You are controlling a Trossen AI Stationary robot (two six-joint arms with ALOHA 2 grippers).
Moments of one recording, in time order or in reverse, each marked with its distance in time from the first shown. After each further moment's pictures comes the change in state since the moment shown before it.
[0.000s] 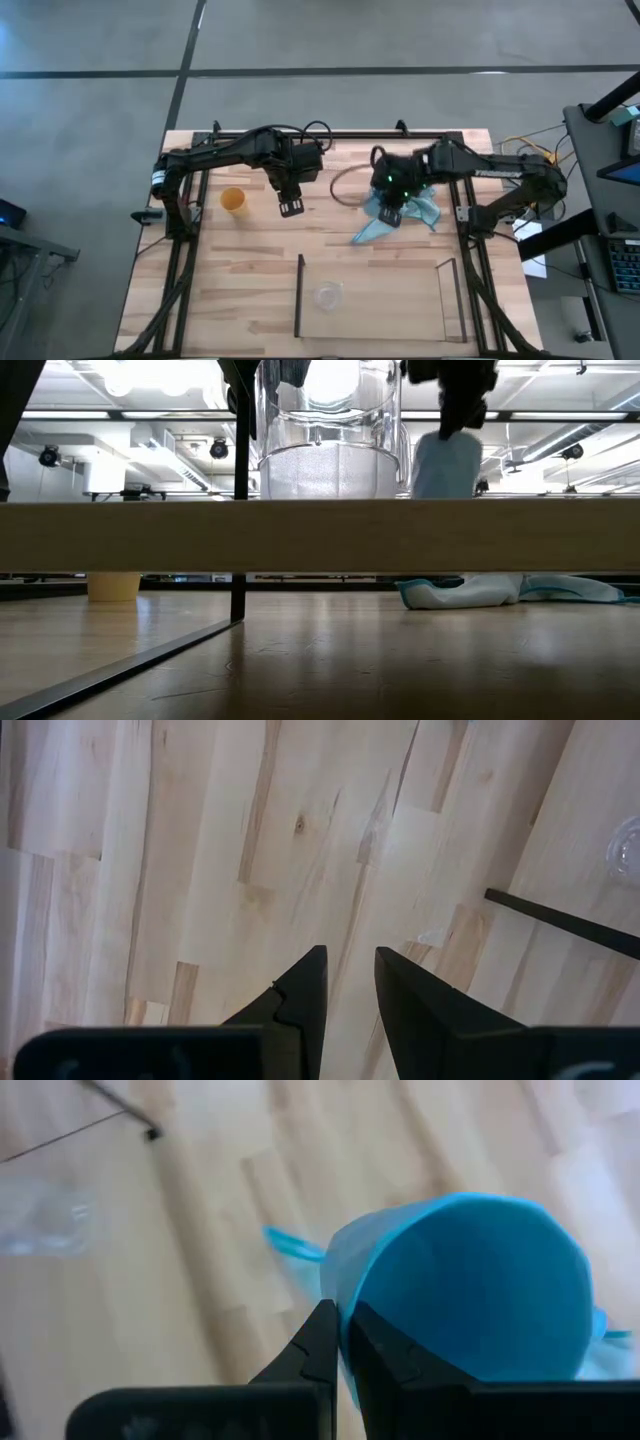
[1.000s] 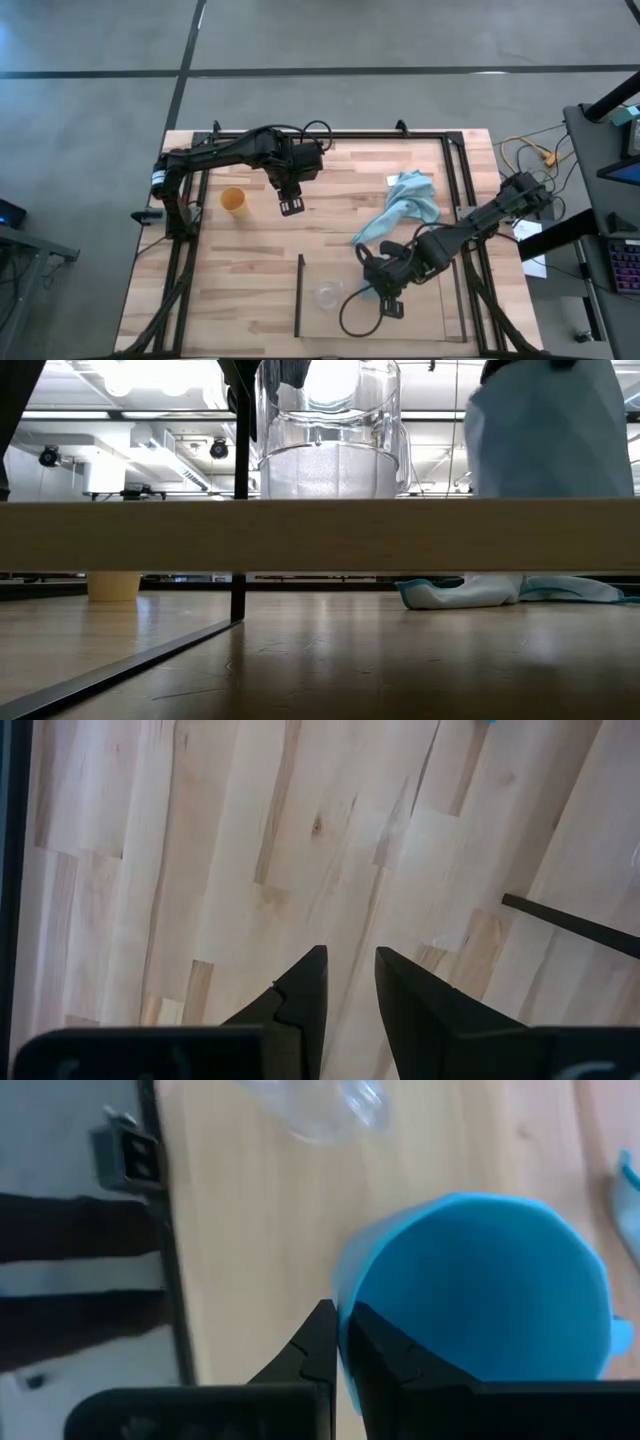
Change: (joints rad) left arm 0.001 0.000 0.000 0.000 -0.041 -0.008; right arm 0.594 0.227 0.002 0.237 0.019 0.403
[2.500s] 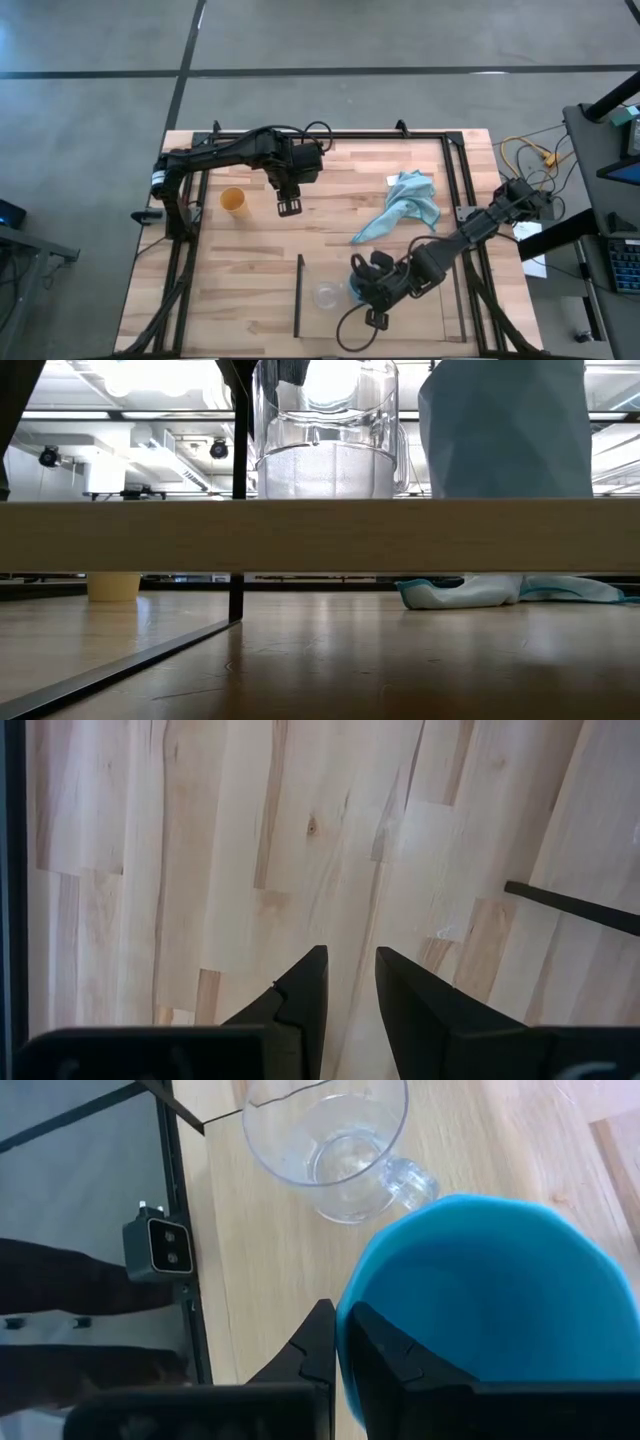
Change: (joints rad) left arm -0.003 0.000 -0.002 0.000 0.006 0.076; right arm 0.047 0.078 -0.001 0.199 0.139 0.104
